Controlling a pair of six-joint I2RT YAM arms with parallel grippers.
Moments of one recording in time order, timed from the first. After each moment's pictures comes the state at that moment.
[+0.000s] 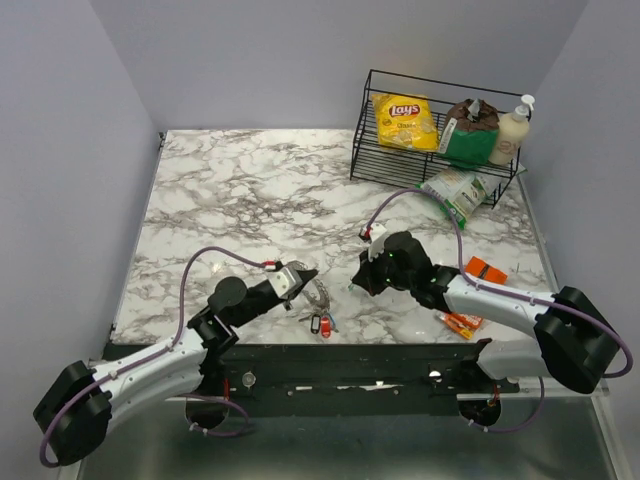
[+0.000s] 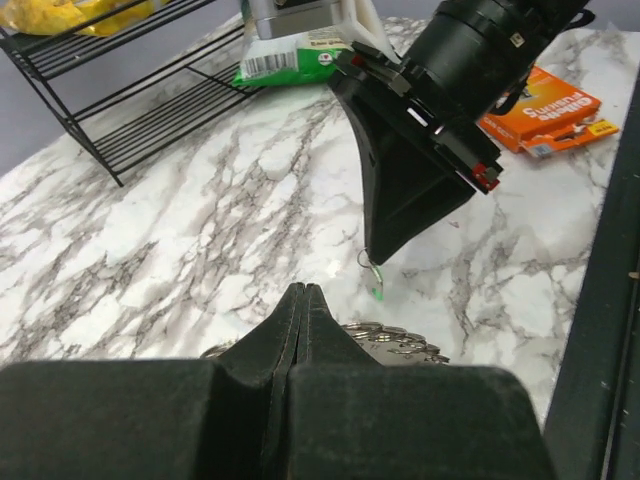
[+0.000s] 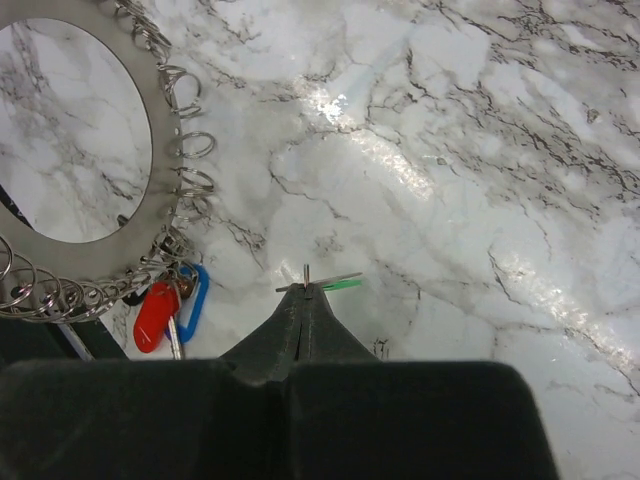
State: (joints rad) left arm -0.82 0.70 0.16 0.57 0.22 0.16; right arm 0.78 1.29 0.58 0.10 -0.17 0.19
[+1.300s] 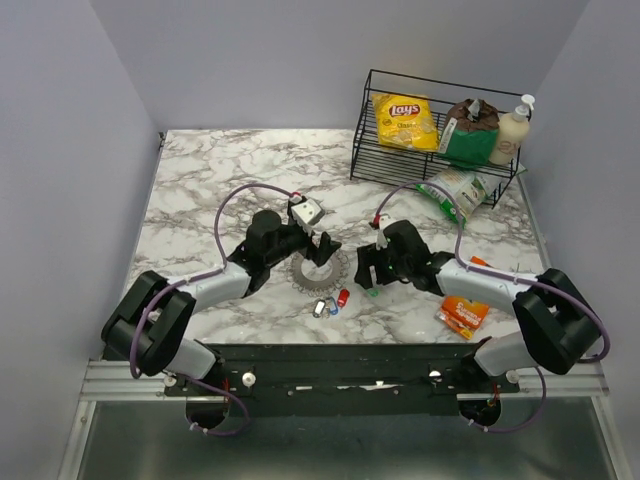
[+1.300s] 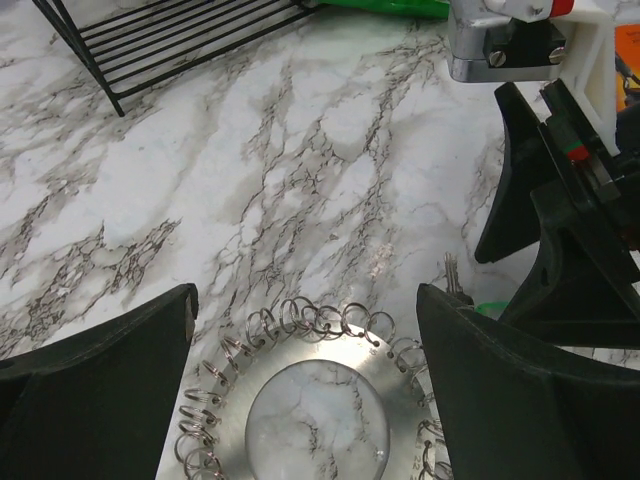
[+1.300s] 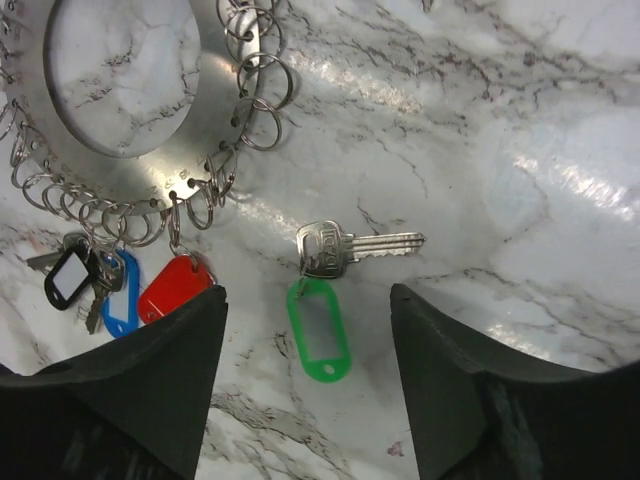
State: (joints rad) left arm -0.58 1.45 0.60 0.64 0.37 0.03; right arm 0.65 1.43 0.65 -0.03 -0.10 0.31
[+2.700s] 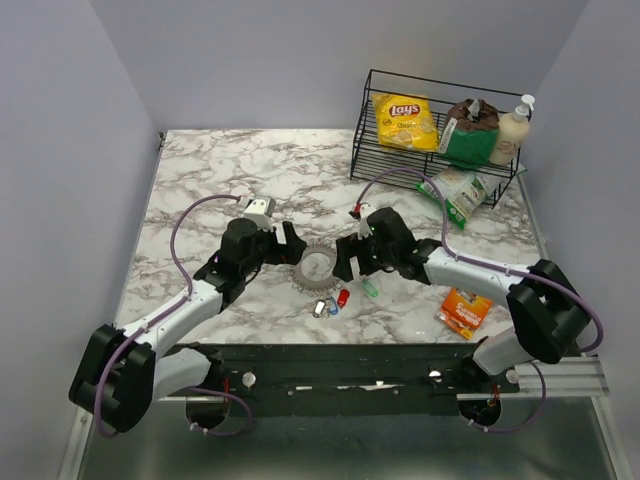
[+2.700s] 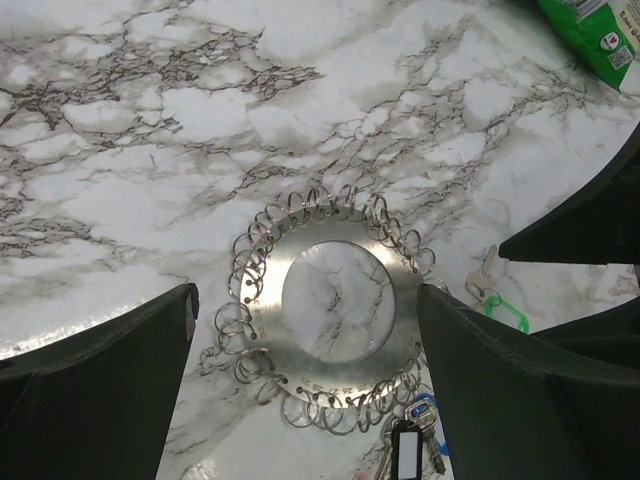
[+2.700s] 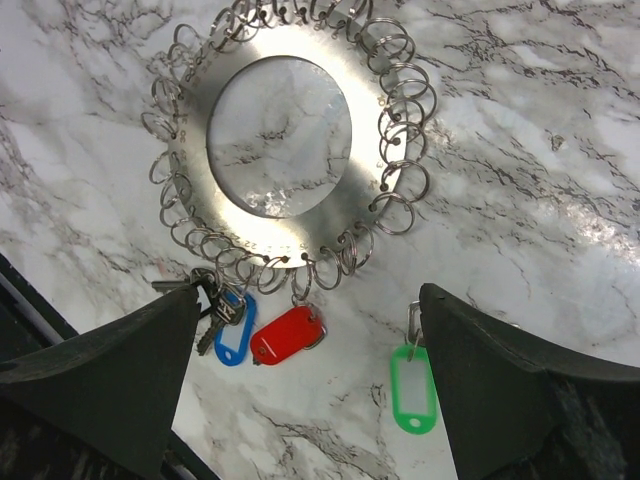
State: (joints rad) left arm -0.48 1.10 0.52 0.19 0.07 -0.39; right arm 0.73 1.49 0.84 -0.08 -0.17 0.30
